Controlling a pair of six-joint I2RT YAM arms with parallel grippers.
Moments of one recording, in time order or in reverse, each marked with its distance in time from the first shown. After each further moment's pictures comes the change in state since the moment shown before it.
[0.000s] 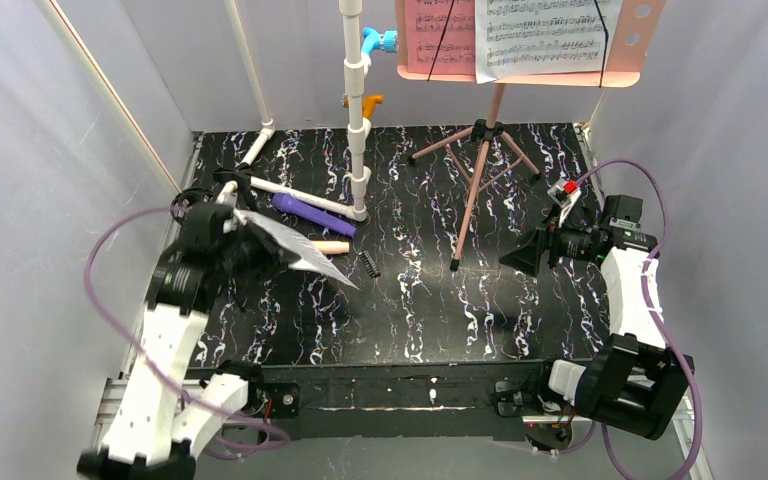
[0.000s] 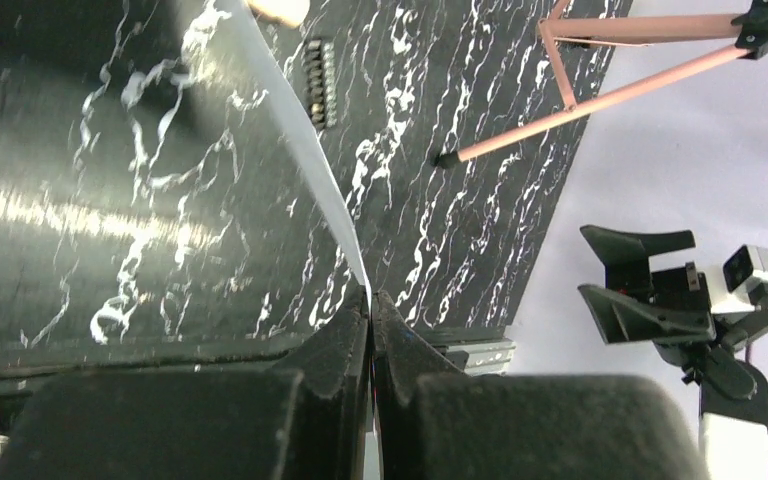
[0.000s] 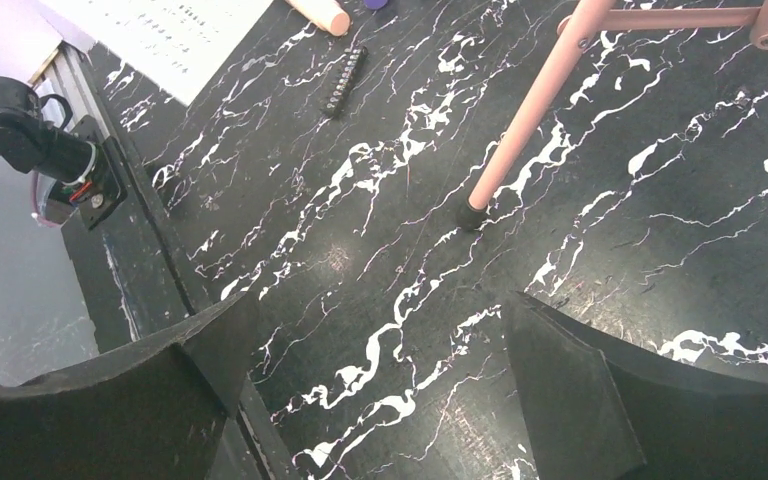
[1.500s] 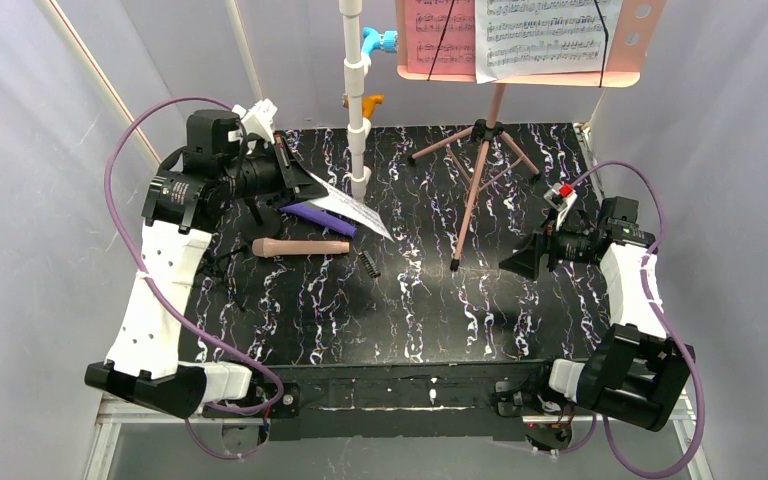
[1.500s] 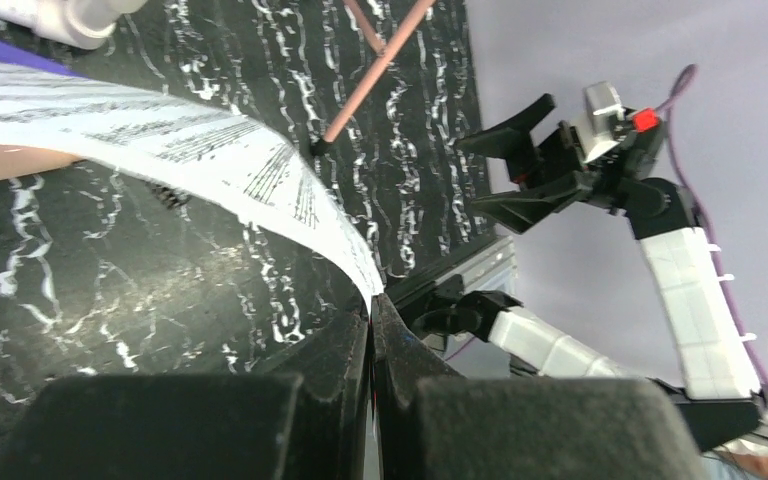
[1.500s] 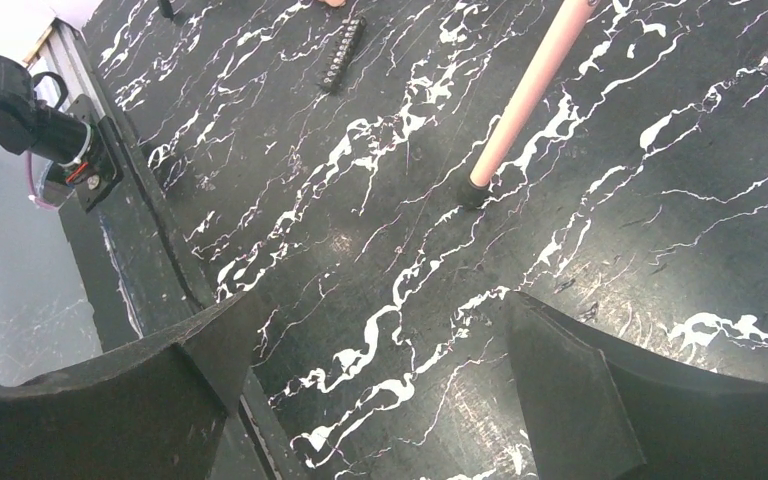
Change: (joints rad) left arm -0.066 0.548 0.703 -0.038 0.289 0.354; right arm 0.000 0.045 0.000 -0.069 0.021 -0.092
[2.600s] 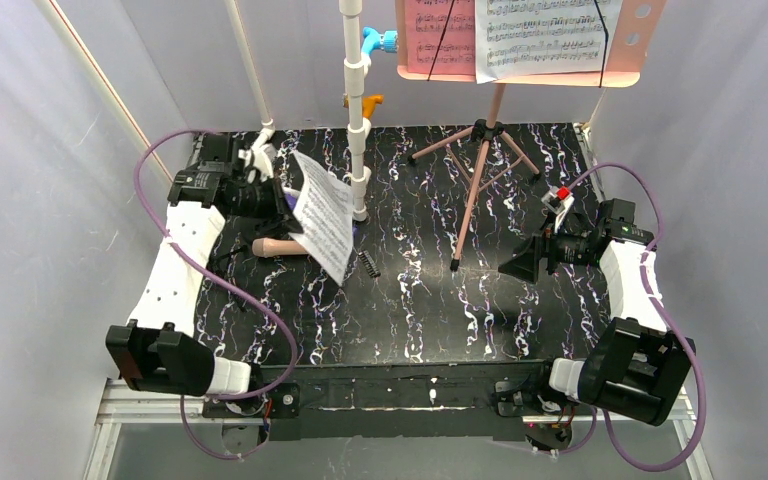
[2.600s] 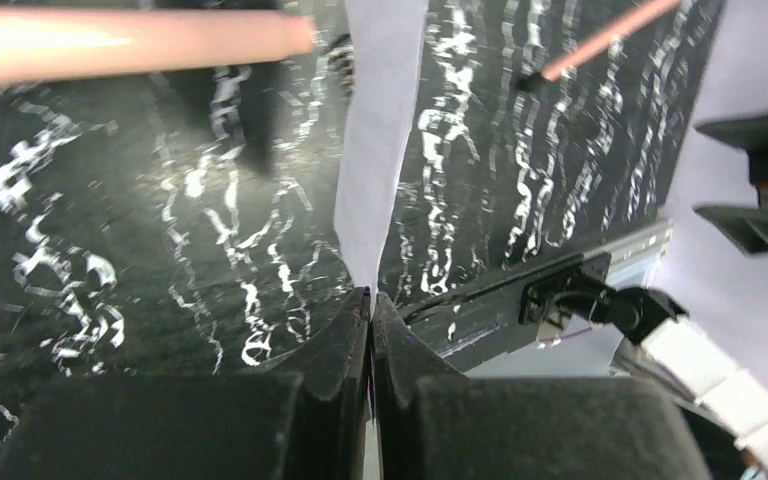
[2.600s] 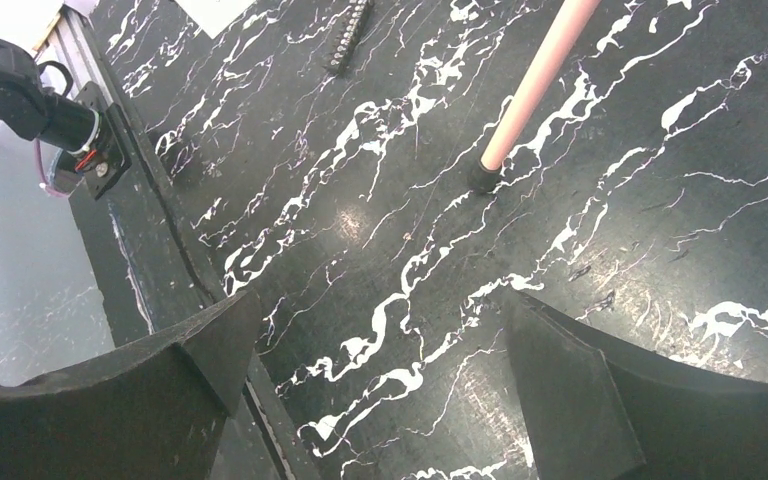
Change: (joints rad) left arm 0.099 0.087 -0.211 -0.104 -0.065 0.281; right arm 0.000 0.027 0.000 -0.055 0.004 -0.053
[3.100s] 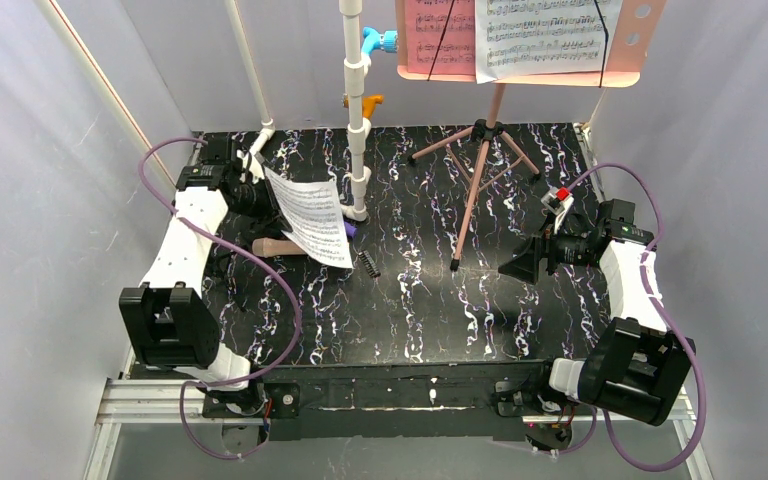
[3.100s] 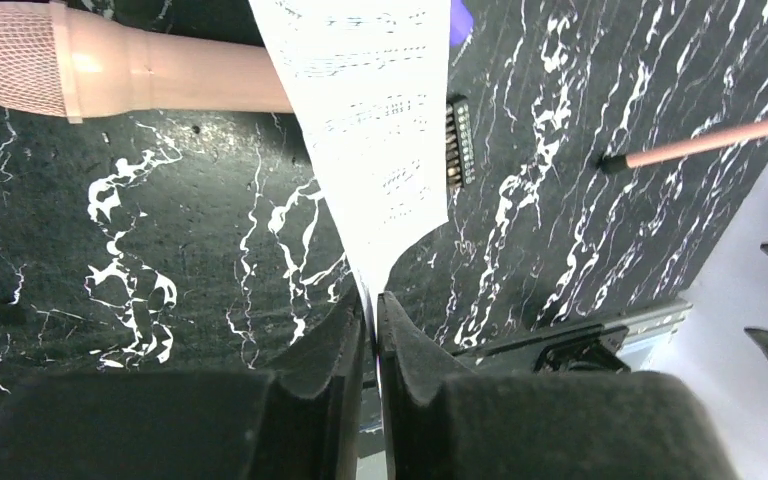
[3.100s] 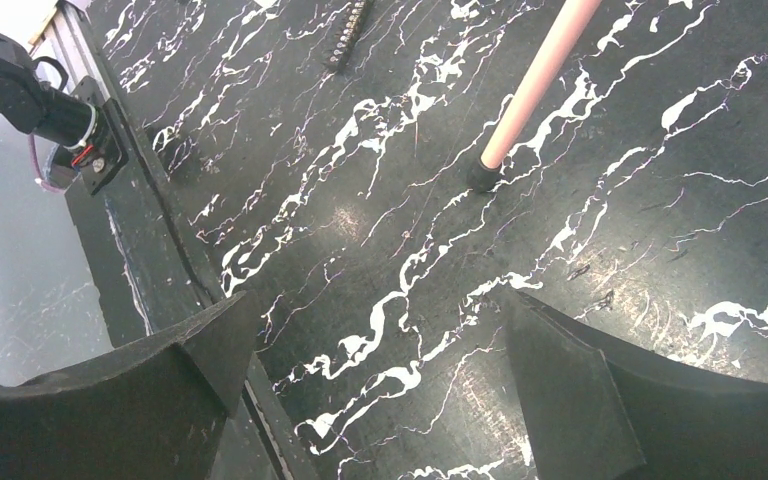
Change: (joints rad) left arm 0.147 0.125 -0.110 0.083 -0.076 -0.030; right arm 0.000 0.000 0.000 -0.013 0.003 -0.021
